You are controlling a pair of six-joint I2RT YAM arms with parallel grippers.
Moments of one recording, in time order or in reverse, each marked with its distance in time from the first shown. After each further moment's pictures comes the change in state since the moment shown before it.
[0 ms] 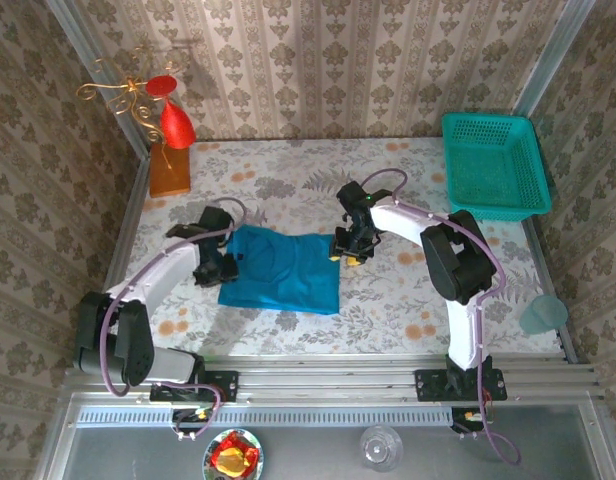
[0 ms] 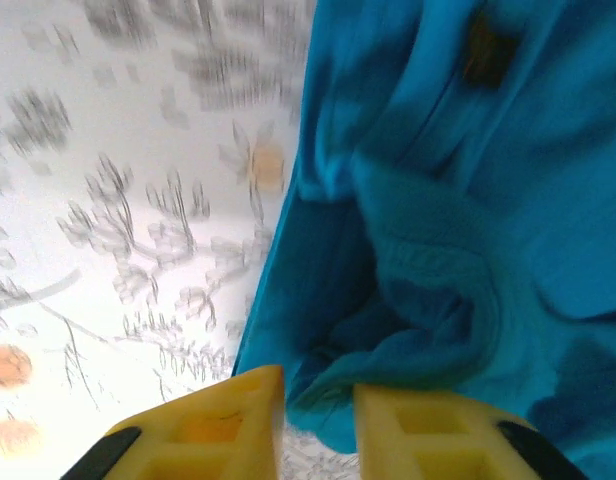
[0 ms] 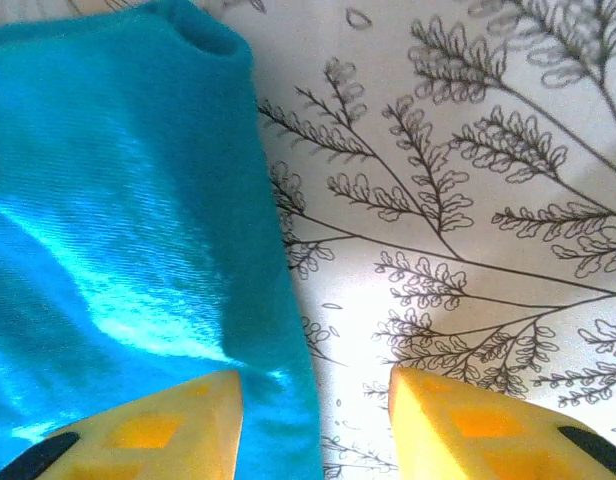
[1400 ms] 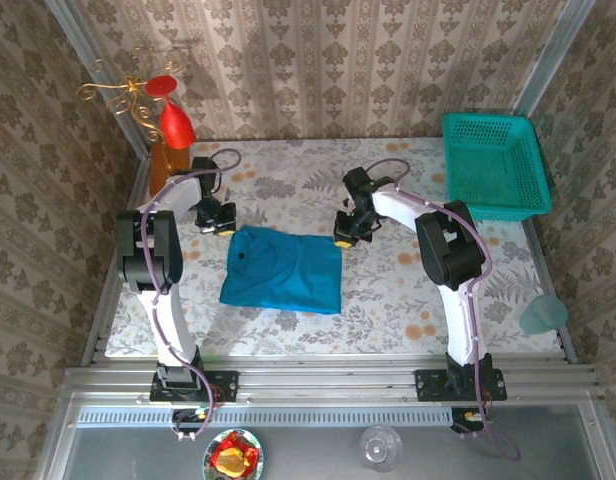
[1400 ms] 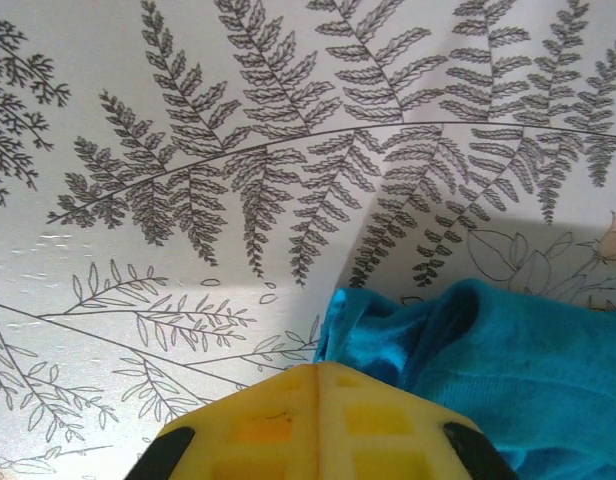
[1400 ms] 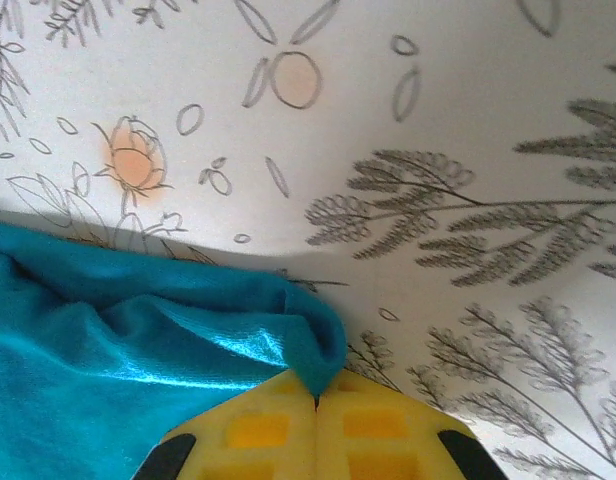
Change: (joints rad) left arm 0.200 0.633 0.589 -0.002 0.244 0.277; right arm -0.088 0.138 0.158 0.013 -0.078 -0.043
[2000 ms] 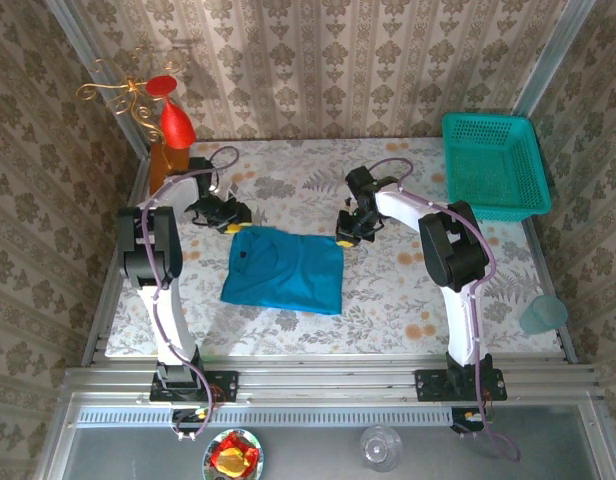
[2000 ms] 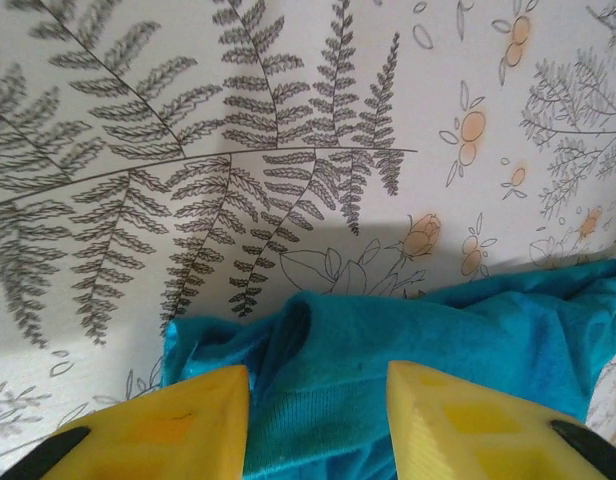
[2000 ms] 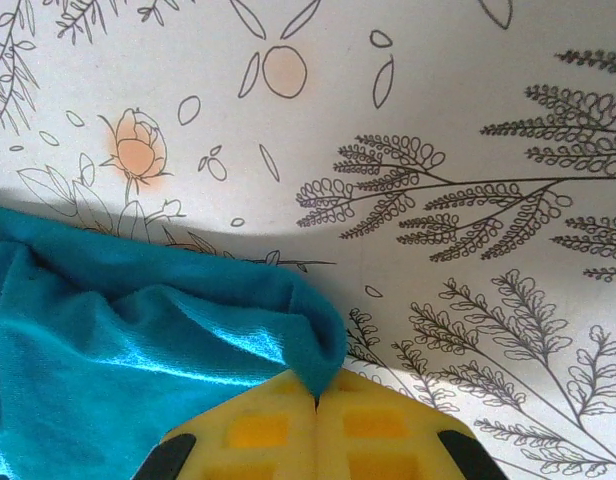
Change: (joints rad) left arm 0.032 0.065 0.022 0.043 0.339 0.011; right arm -0.005 -0.020 -0.014 0.001 0.000 -0.002
